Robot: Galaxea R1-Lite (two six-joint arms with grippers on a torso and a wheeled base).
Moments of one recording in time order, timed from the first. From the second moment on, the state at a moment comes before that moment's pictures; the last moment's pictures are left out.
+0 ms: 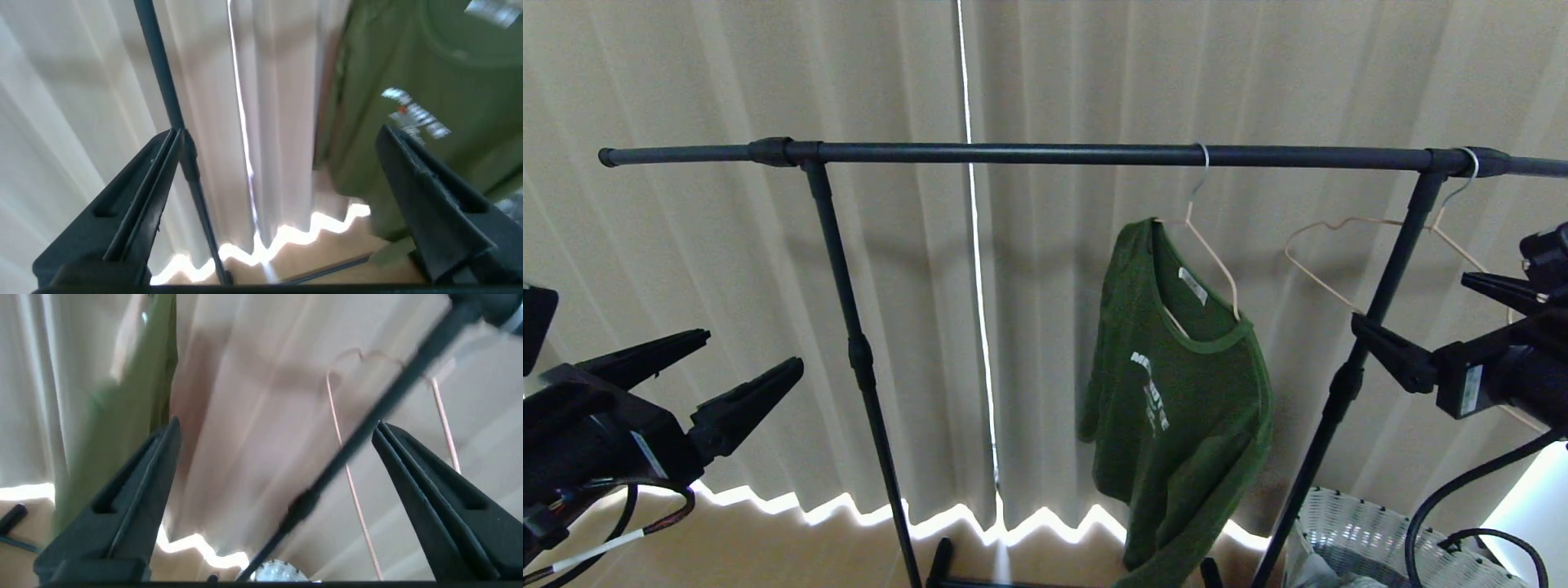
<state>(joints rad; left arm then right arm) -0.16 1.12 -0.33 -0.73 -0.17 0.08 0.34 1.21 -0.51 -0.61 -0.26 -0.28</state>
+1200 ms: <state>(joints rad) -0.03 0.99 -0.32 -0.73 -0.16 0.08 0.34 1.19 -0.13 -0.96 -0.26 -0.35</state>
